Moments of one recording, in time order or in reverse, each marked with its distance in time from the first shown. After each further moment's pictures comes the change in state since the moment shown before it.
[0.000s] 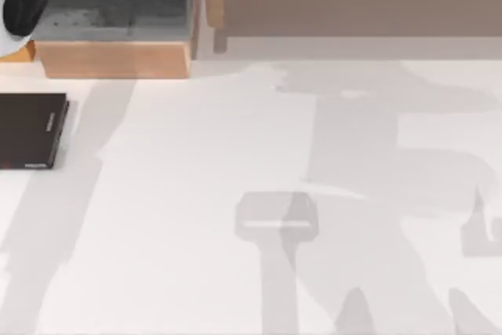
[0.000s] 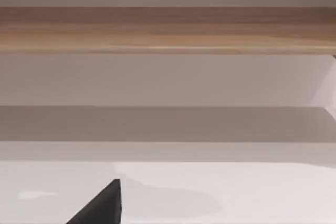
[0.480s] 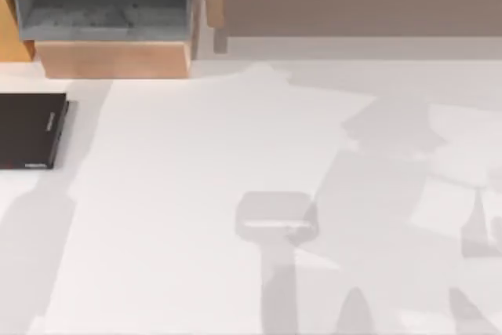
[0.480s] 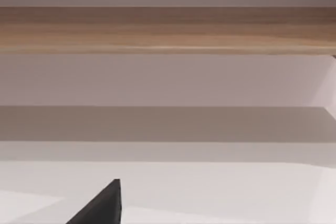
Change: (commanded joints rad) left arm 0.099 -0.275 -0.237 0.139 0.233 0.486; right arm 0.000 0.000 0.000 0.000 0.000 0.000
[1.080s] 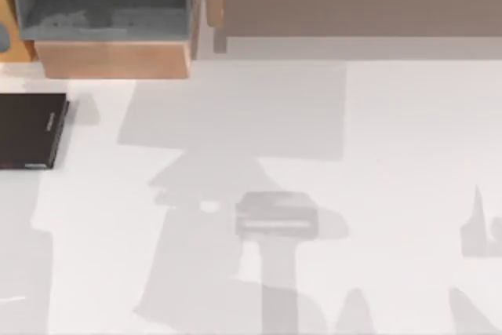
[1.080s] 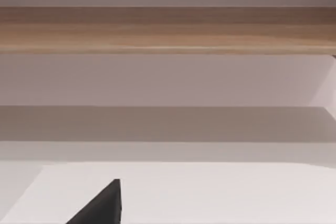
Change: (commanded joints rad) left arm 0.250 -0.174 -0.376 -0.044 0.159 0.615; right arm 0.000 0.000 0.000 0.000 0.000 0.000
